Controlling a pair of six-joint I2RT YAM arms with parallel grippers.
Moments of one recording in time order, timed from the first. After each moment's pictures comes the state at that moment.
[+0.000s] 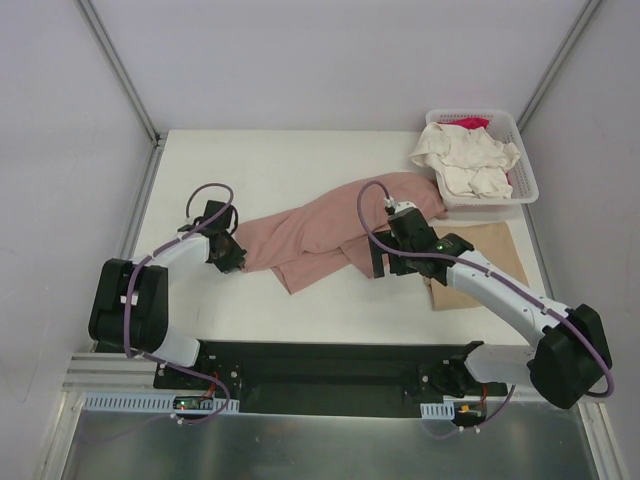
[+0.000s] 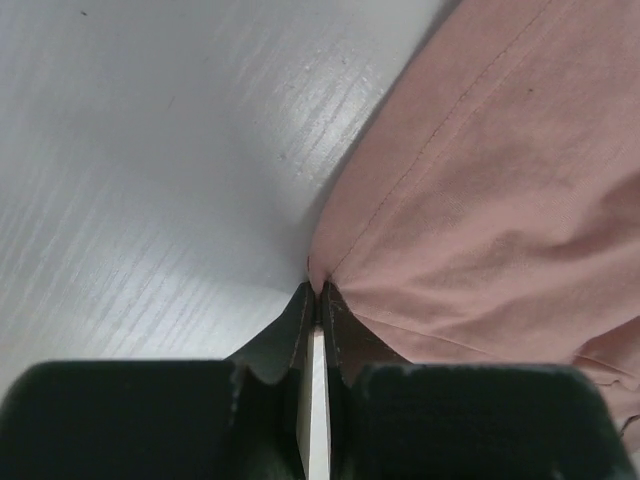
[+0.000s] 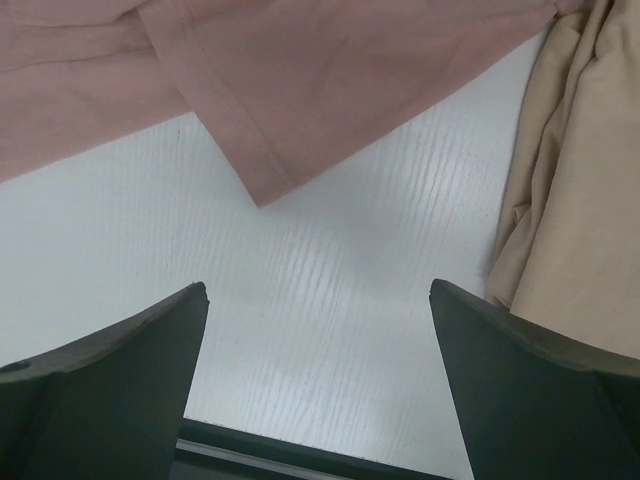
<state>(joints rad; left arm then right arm) -0.17 1.48 0.75 -0.46 -0.05 -0.87 0.65 1.24 0.89 -0.63 0.19 0.35</state>
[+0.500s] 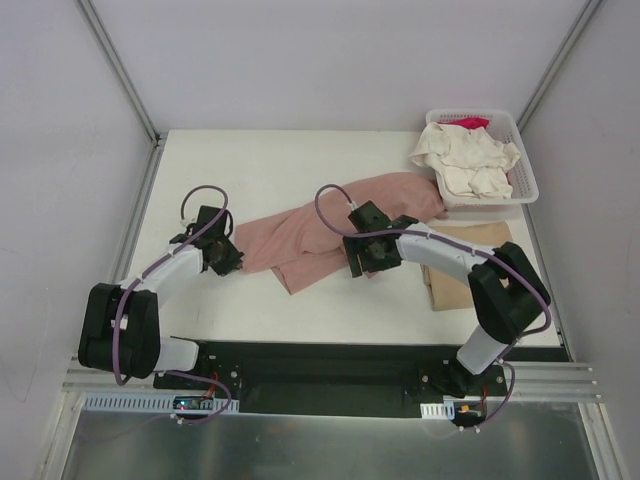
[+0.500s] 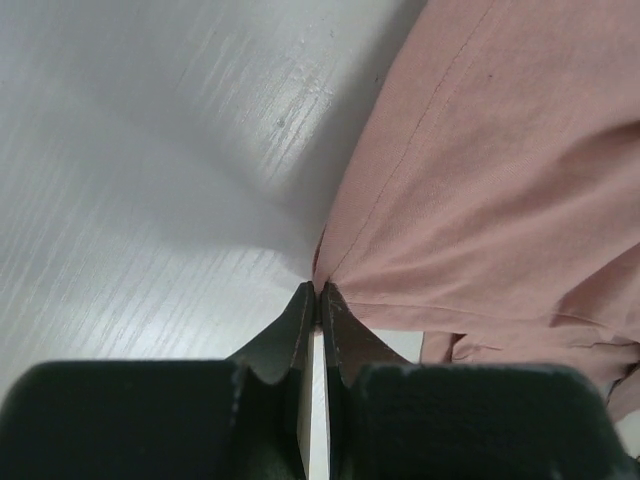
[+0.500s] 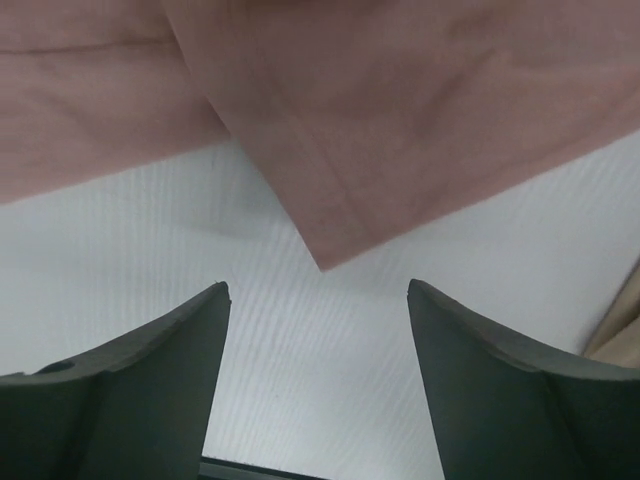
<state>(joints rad) -0.17 1.36 0.70 -0.45 -0.03 -0.85 0.71 1.61 1.04 -0.62 0.14 0.37</state>
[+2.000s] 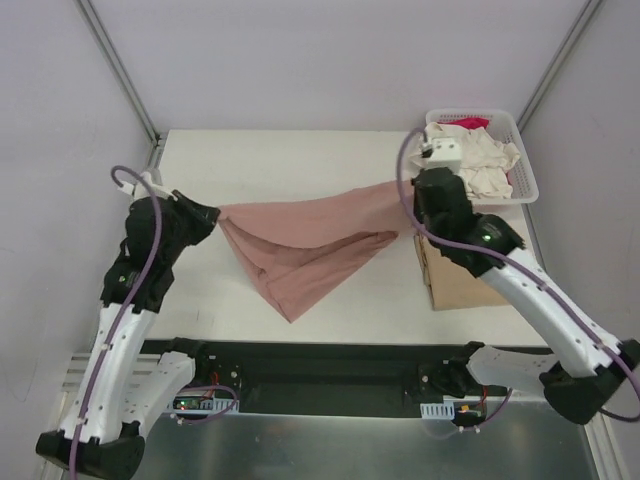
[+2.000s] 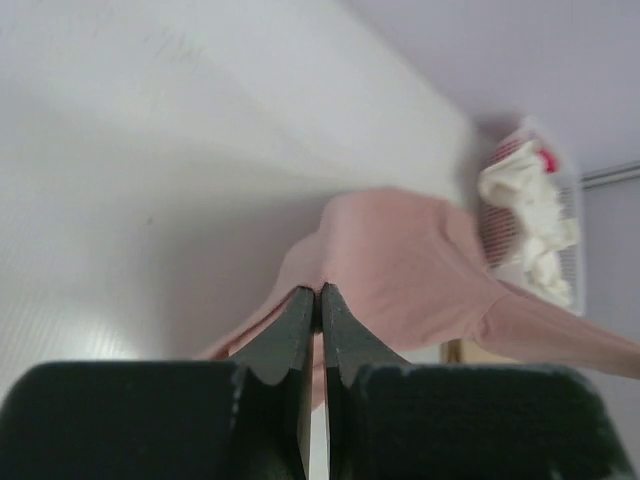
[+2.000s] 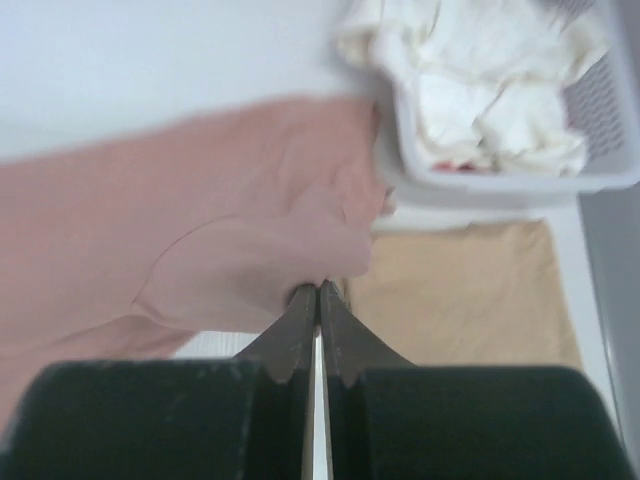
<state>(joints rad) -0.18 0.78 0.92 -0.57 -0.04 -0.78 0.71 1.18 1.26 -0.70 0.67 0.25</state>
